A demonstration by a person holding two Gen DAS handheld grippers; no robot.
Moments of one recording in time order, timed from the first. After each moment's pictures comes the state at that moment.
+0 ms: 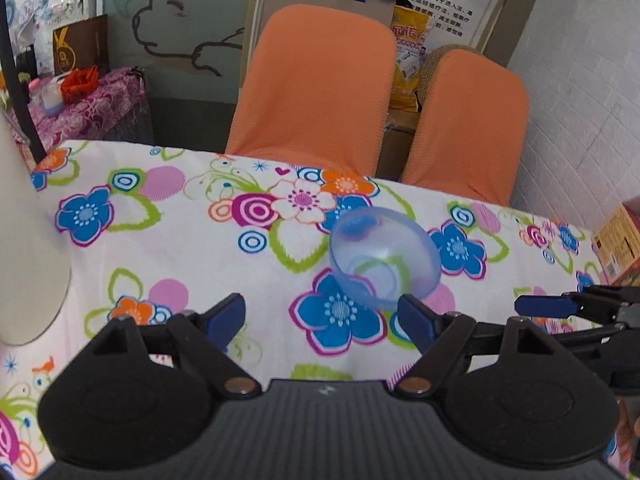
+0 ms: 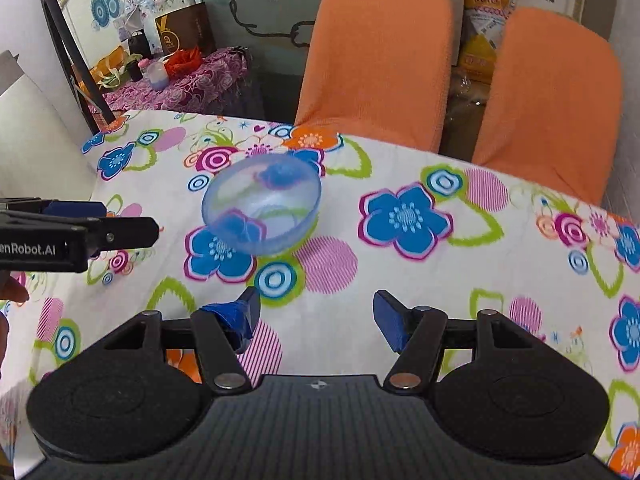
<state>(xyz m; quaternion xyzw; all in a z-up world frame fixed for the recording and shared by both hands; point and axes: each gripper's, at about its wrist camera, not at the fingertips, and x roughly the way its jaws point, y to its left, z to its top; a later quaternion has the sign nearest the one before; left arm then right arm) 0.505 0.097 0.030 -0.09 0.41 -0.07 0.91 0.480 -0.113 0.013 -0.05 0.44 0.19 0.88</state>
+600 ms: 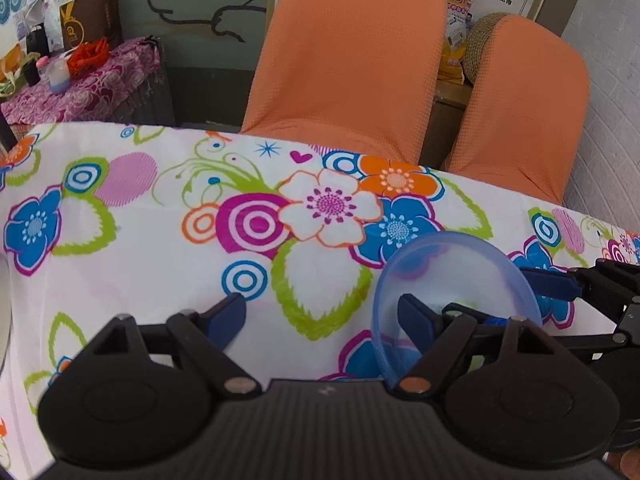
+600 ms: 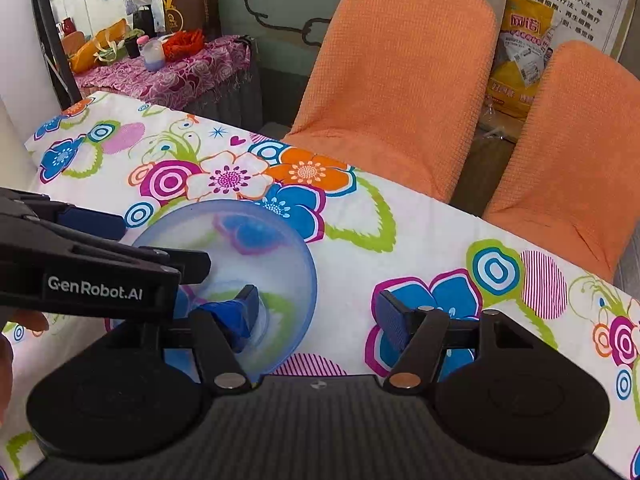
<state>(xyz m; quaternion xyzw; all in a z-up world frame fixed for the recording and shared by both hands) 0.597 0.081 -0.032 -0.07 0.46 -0.02 0.89 0.562 -0.072 -0.036 -0.11 0.42 0.20 0.88</state>
